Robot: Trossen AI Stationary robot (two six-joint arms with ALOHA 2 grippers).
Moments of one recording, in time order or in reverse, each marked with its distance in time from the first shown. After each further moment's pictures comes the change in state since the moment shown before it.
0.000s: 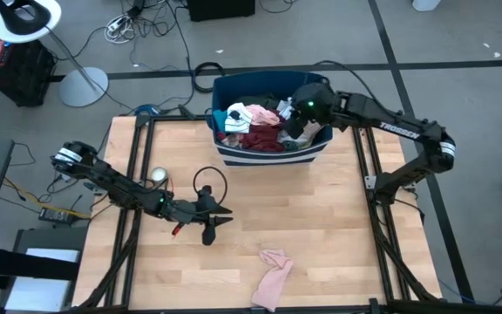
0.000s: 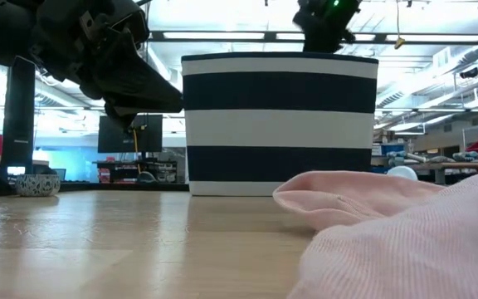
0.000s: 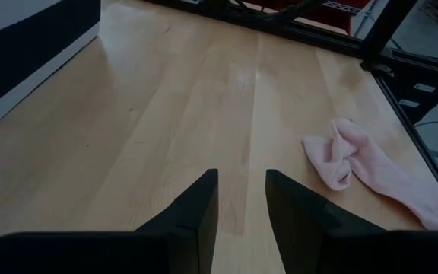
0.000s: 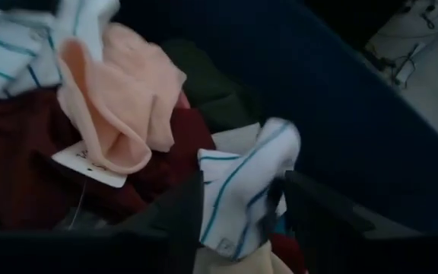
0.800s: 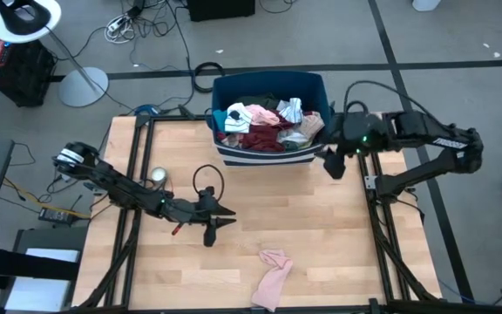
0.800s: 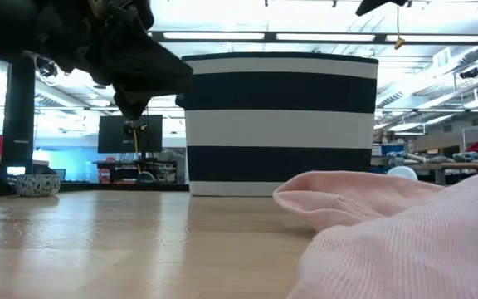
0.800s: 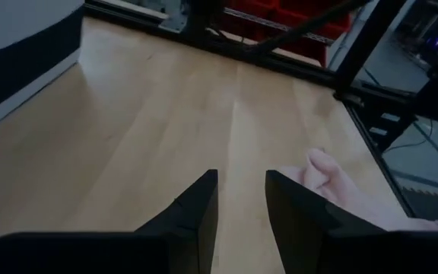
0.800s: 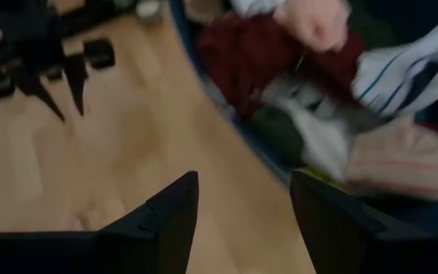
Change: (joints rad) left arm -0.001 0.023 0.005 0.123 0.022 0.006; right arm 0.358 -0.310 0.001 -0.324 -0.197 0.270
